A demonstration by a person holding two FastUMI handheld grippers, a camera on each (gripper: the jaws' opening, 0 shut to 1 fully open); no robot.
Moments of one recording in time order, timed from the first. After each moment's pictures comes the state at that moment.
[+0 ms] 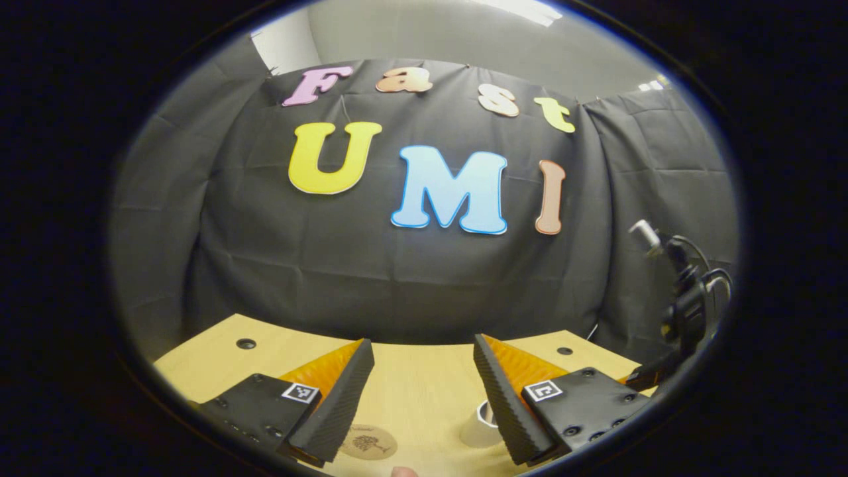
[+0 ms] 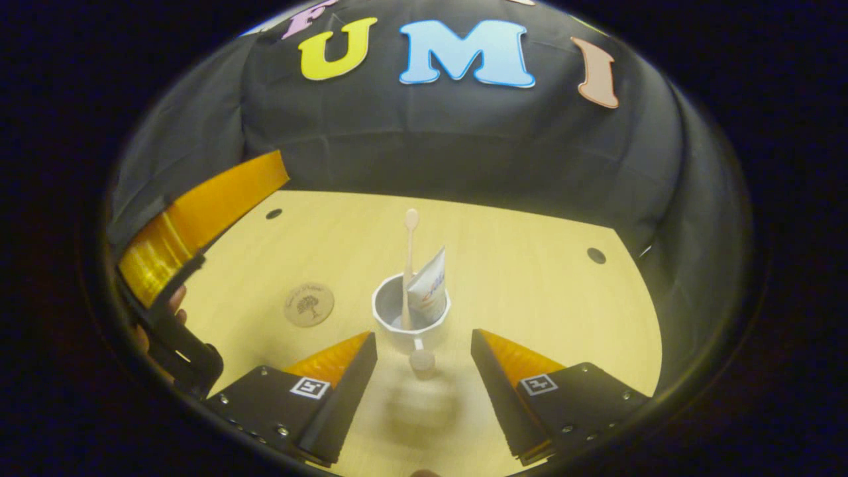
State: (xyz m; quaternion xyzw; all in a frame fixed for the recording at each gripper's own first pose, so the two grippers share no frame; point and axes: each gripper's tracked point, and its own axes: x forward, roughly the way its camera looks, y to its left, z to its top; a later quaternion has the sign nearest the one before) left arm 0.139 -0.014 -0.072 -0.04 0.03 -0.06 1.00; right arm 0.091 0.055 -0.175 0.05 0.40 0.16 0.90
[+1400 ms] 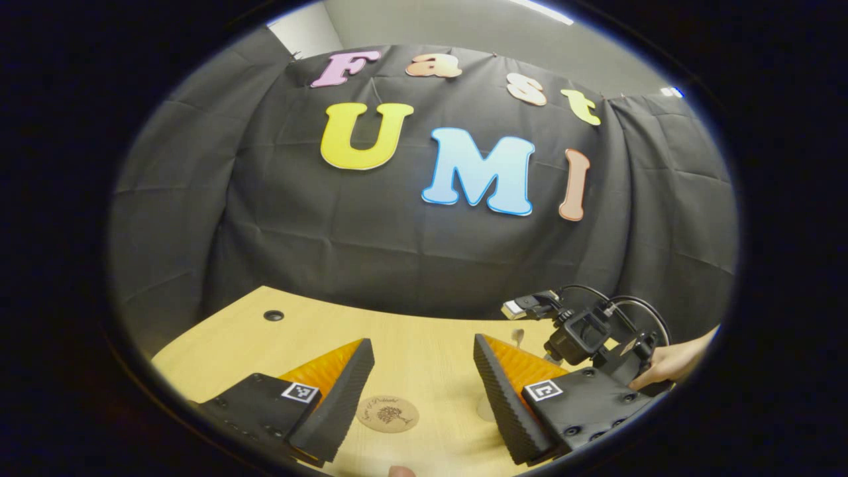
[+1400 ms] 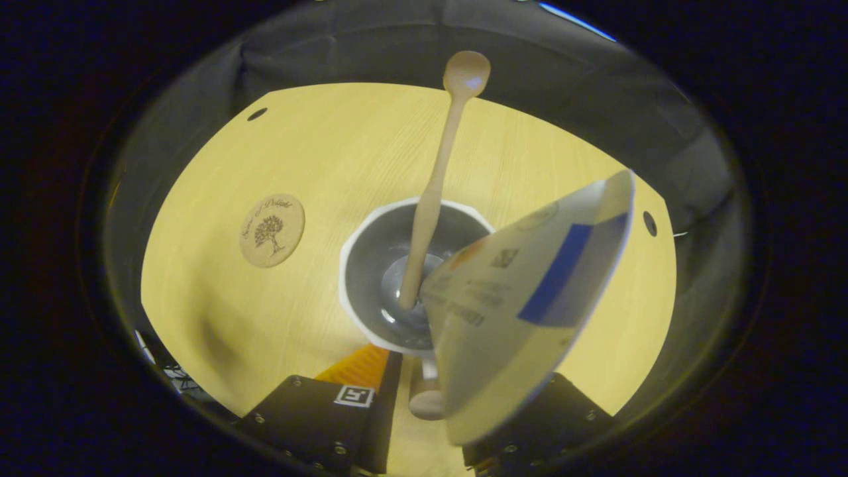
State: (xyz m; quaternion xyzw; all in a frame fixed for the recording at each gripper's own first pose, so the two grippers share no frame) left arm 0.097 0.029 -0.096 -0.06 0.09 -0.02 0.99; right arm 0.093 0.082 -0.262 -0.03 0.59 0.20 0.78
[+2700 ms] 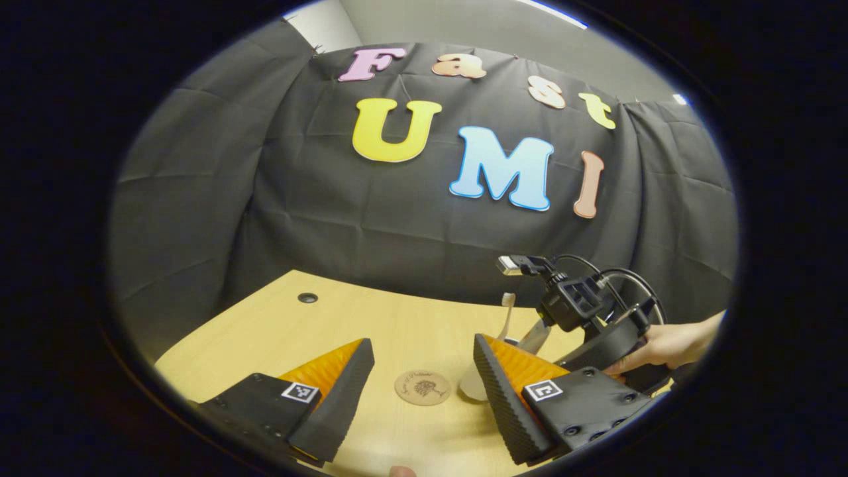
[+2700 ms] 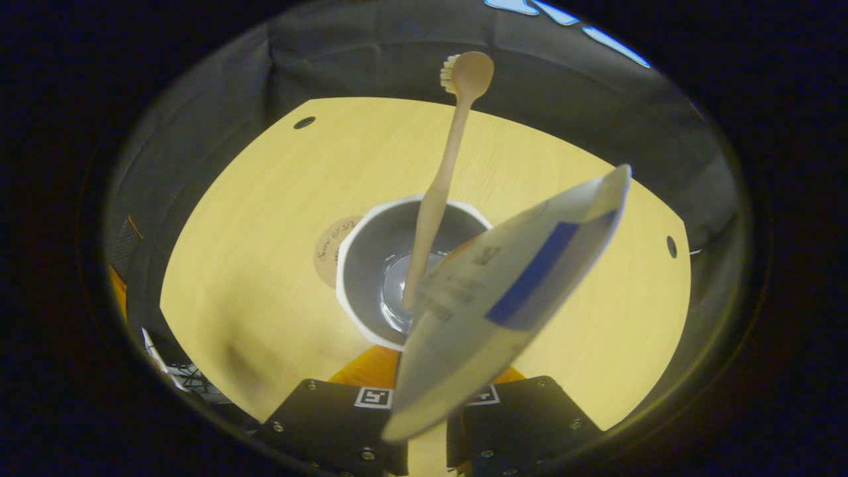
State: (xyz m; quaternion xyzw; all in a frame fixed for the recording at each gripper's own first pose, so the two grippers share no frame) left arm 0.024 0.099 -0.109 -0.08 0.11 0.01 0.99; right arm 0.090 0.171 -0.210 -0.02 0.55 0.25 0.79
